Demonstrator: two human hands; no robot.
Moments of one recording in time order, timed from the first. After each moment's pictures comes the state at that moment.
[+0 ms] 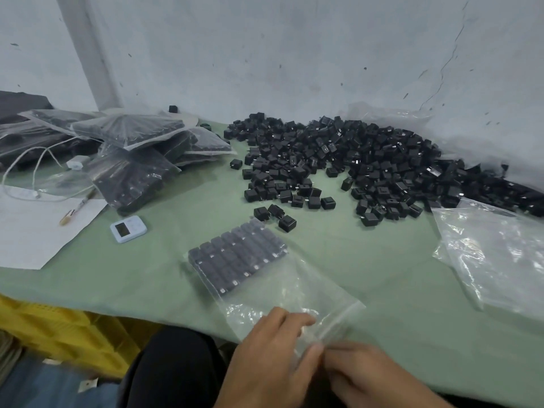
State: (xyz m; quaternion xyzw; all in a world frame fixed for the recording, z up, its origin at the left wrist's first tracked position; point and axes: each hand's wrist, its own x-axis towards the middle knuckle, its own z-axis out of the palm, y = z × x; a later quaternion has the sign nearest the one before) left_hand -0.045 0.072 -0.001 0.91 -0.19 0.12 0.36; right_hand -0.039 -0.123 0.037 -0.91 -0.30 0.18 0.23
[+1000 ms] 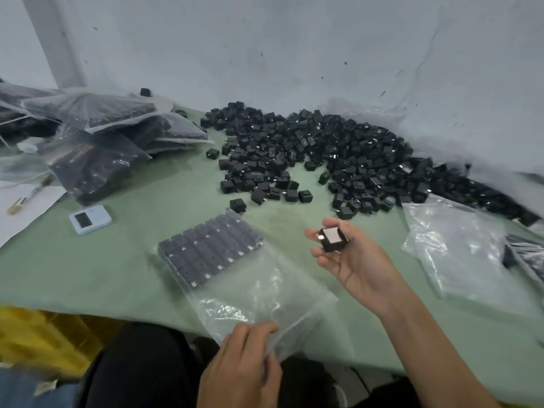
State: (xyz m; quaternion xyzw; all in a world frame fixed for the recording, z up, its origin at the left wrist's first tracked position) left_hand -0.062 0.058 -0.043 0.90 -0.11 0.24 0.36; right_hand 0.063 -0.141 0.051 -0.49 0.04 0.13 0.86
